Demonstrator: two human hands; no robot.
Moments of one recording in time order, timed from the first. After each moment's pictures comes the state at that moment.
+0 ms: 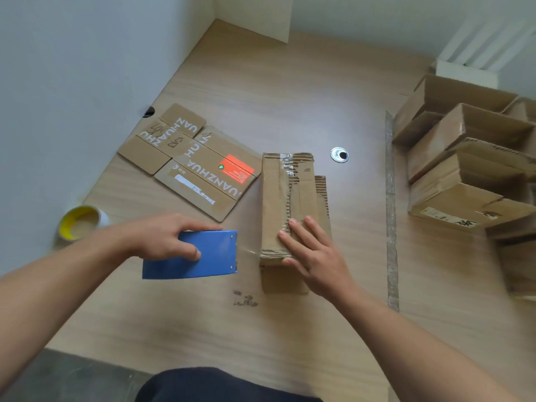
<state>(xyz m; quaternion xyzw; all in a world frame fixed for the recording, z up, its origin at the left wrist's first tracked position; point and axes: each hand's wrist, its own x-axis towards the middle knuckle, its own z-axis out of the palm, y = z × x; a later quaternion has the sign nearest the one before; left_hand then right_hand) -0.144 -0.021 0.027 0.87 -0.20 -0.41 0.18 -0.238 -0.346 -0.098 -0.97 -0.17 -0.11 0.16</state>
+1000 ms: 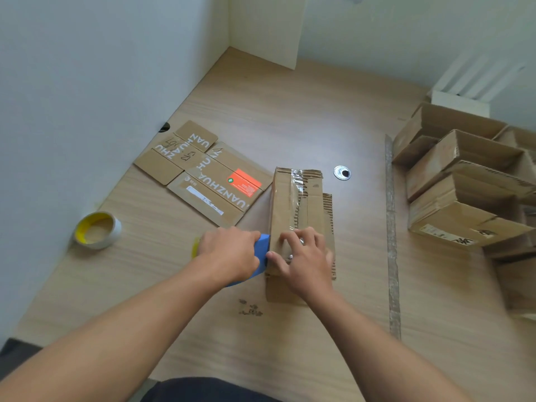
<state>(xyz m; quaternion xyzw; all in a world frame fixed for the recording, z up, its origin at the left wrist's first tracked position) -0.188 -0.120 0.031 0.97 -0.13 -0.22 -0.02 -0.228 -0.282 -0.050 -0.98 0.07 0.03 0.19</state>
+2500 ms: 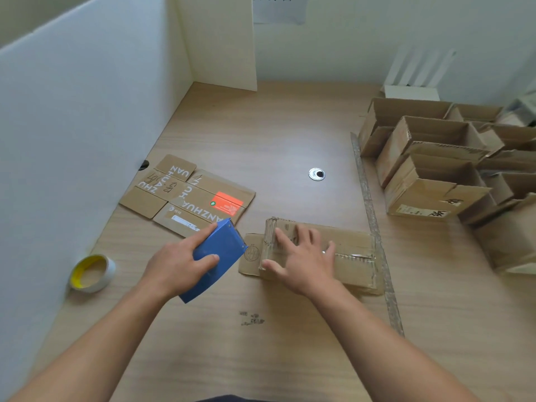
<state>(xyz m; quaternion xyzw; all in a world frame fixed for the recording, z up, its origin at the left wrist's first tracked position) -0.185 -0.049 0.031 0.97 -0.07 -0.15 0.20 -0.239 -0.294 -0.011 -0.98 0.10 0.12 0.10</state>
